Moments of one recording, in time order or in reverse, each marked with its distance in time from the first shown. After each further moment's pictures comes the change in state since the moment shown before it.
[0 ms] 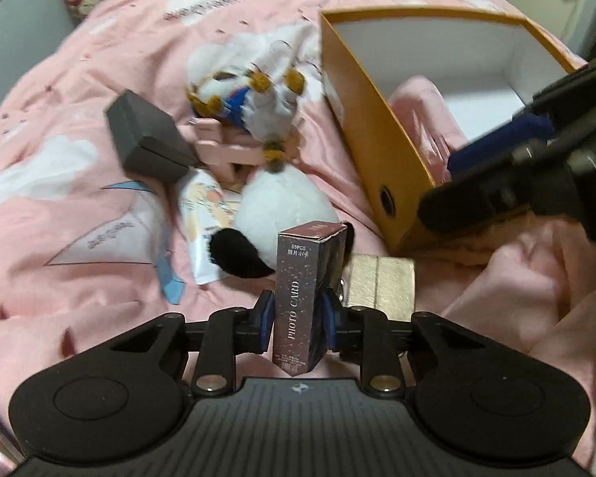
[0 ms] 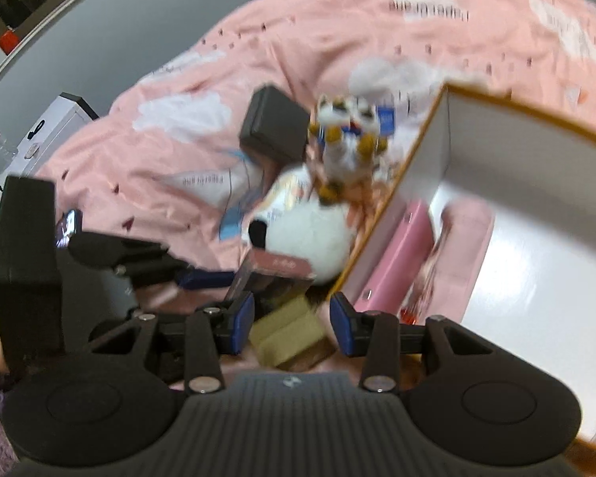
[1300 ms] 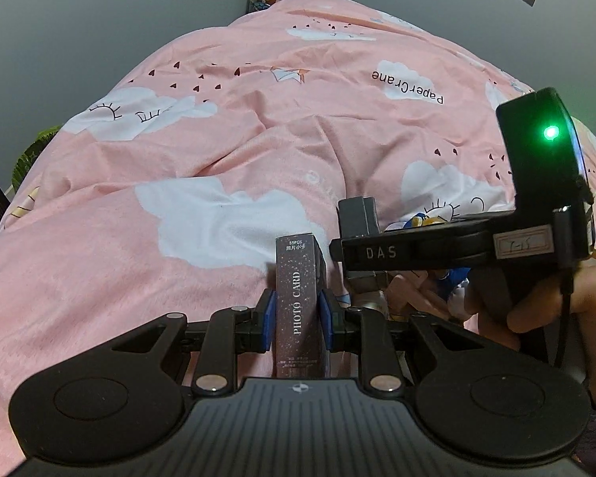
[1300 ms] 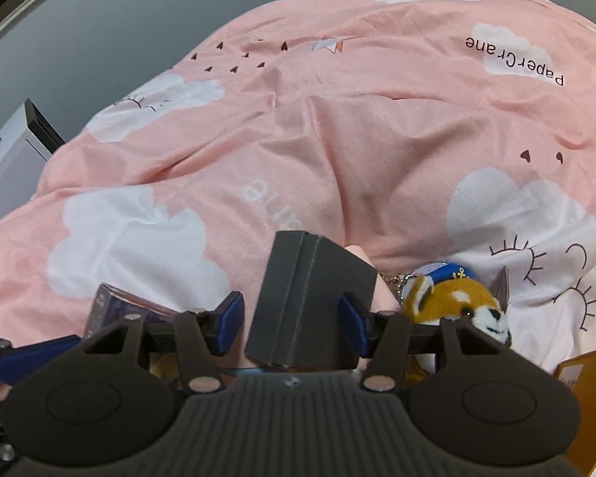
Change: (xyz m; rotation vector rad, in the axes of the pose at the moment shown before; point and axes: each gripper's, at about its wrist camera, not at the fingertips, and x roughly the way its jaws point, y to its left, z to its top) left arm -0.037 0.156 0.047 -0.524 -0.109 0.118; right arm 0.175 0.043 0.164 -0.057 0.001 -0.046
